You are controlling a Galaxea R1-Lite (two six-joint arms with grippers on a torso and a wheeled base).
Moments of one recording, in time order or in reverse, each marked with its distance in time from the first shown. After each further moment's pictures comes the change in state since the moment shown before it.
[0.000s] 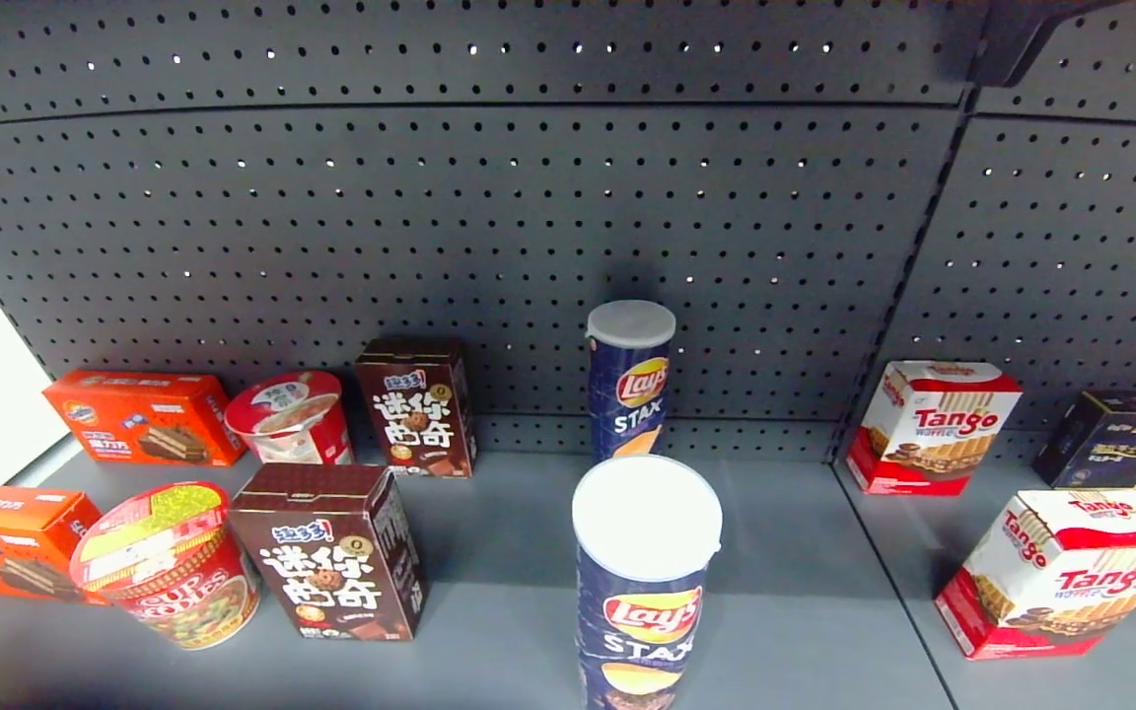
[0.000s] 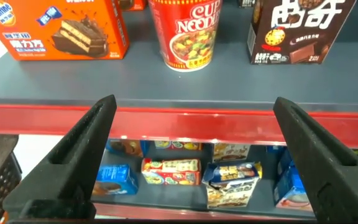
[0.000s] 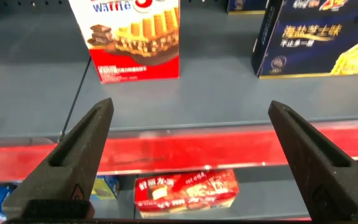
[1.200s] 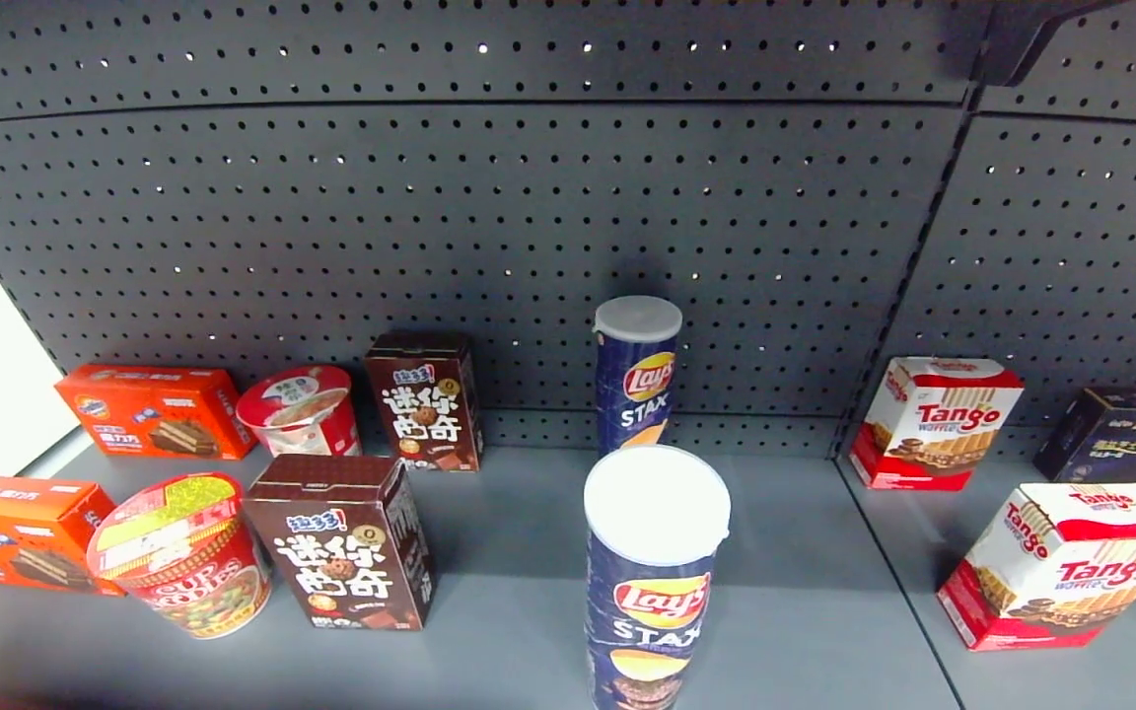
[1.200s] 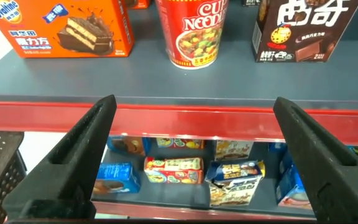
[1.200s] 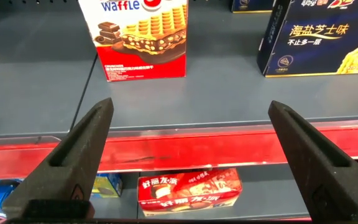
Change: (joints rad) left arm -0.002 0.000 0.000 0.000 -0.001 0.000; right arm 0.000 0.000 0.000 0.000 0.000 0.000
